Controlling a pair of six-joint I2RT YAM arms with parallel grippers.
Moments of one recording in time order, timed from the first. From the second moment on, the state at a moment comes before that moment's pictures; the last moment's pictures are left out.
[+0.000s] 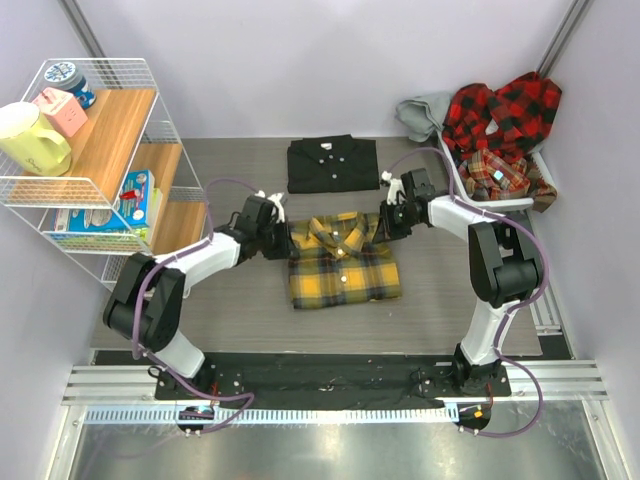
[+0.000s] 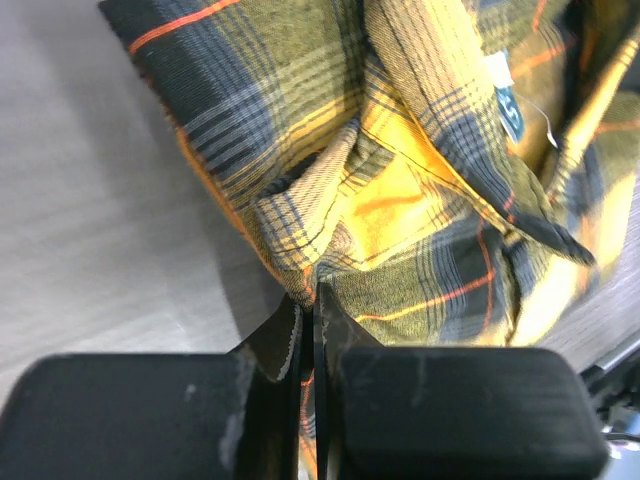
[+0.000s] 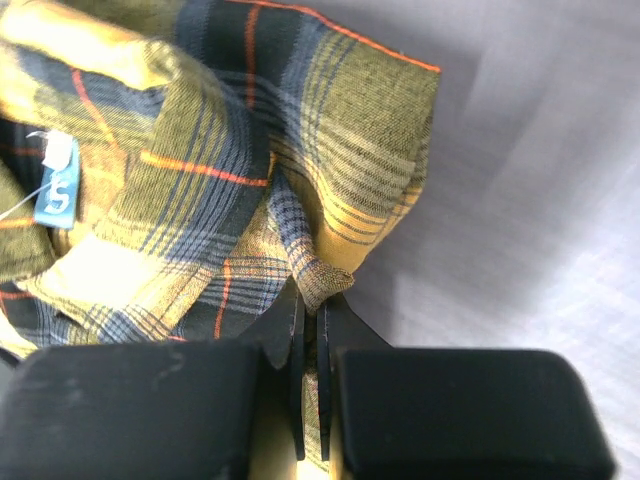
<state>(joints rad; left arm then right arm) -0.45 1.60 0.89 -0.15 0.26 -0.51 0.25 1.86 1.18 -0.40 -0.44 0.11</state>
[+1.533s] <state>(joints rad) -0.25 2.25 1.95 -0.17 0.26 -0.19 0.22 2.33 2.18 -0.33 -0.17 0.11</state>
